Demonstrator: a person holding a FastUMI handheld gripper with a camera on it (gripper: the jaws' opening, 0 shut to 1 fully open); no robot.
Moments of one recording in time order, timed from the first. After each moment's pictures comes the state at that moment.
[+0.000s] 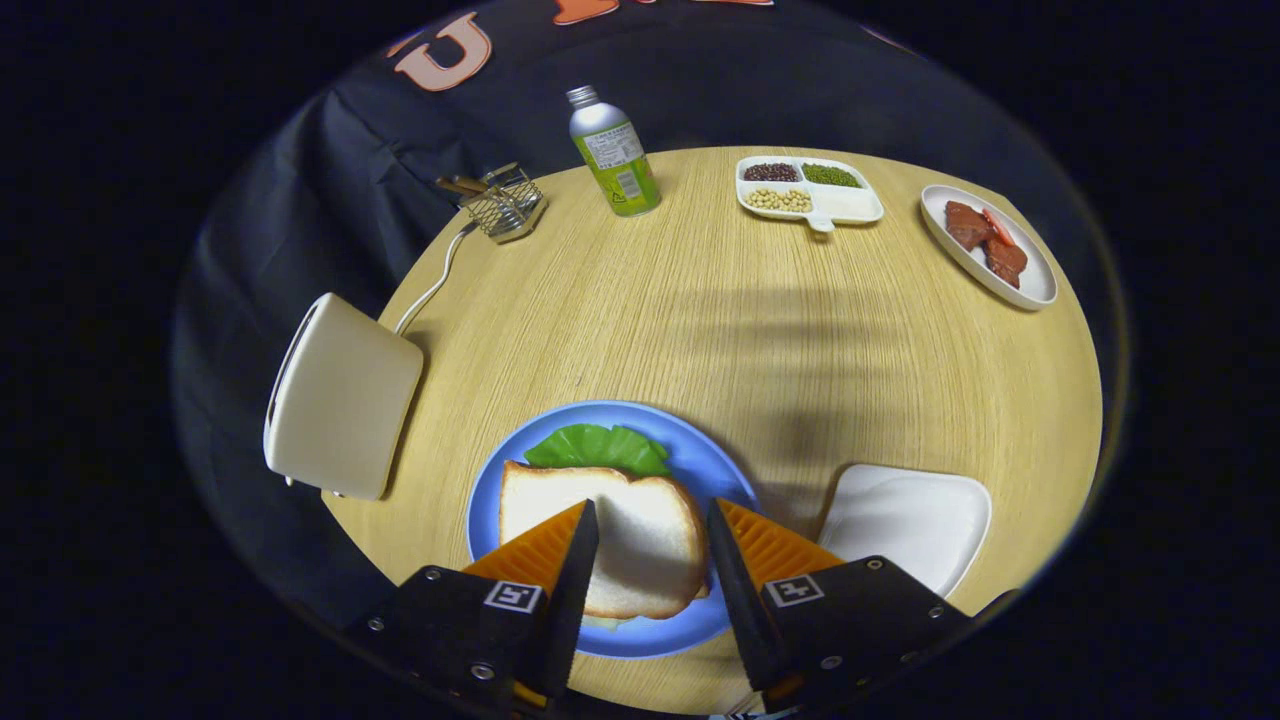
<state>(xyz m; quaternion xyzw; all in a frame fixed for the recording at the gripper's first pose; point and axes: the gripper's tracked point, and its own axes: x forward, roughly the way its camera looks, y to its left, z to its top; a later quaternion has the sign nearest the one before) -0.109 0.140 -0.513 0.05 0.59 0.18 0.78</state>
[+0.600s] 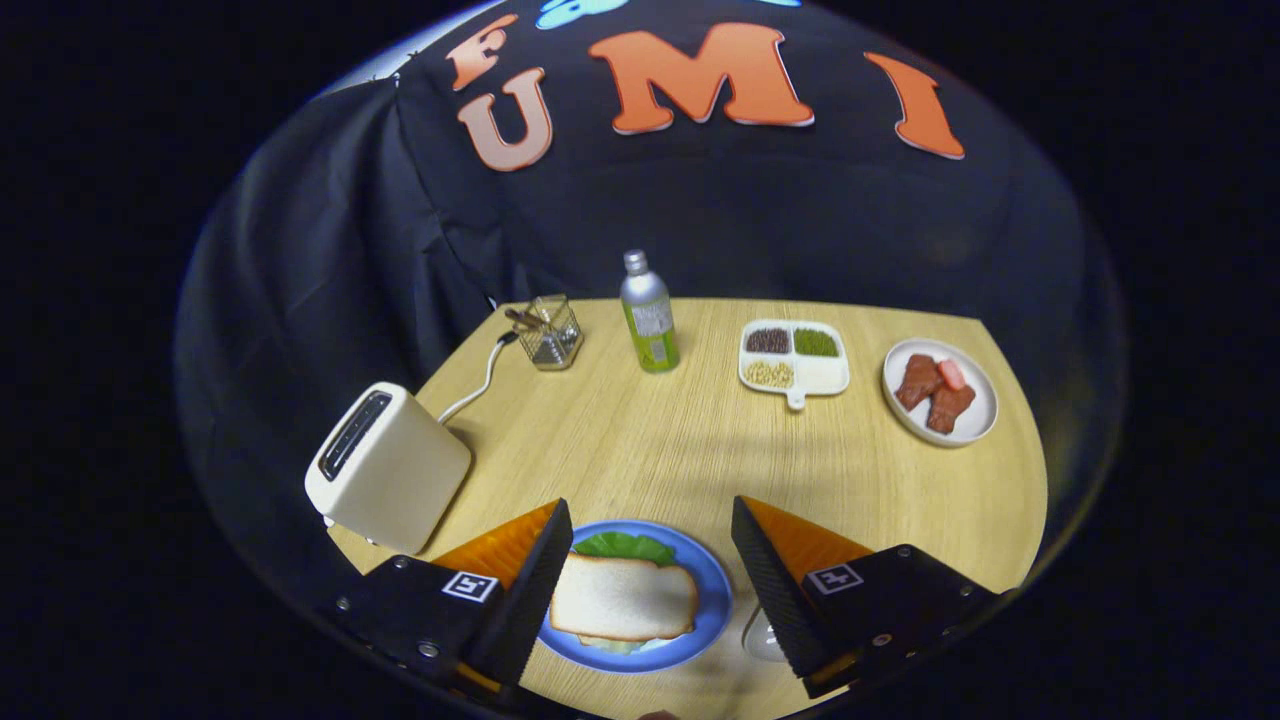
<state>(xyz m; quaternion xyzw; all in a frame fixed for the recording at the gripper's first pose) -0.034 0.135 -0.357 0.03 0.41 0.18 0.89</state>
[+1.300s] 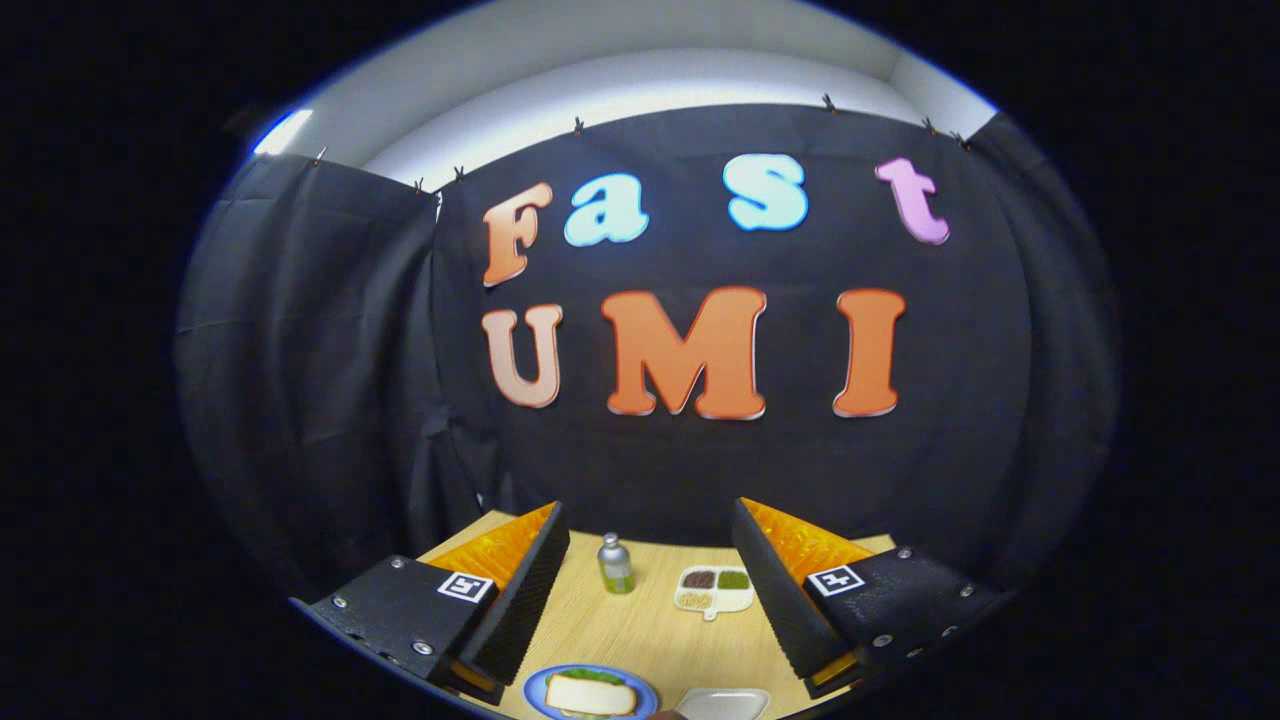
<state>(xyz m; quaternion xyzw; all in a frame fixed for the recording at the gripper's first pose) 0.025 0.068 -0.057 0.02 0.10 0.12 0.99</state>
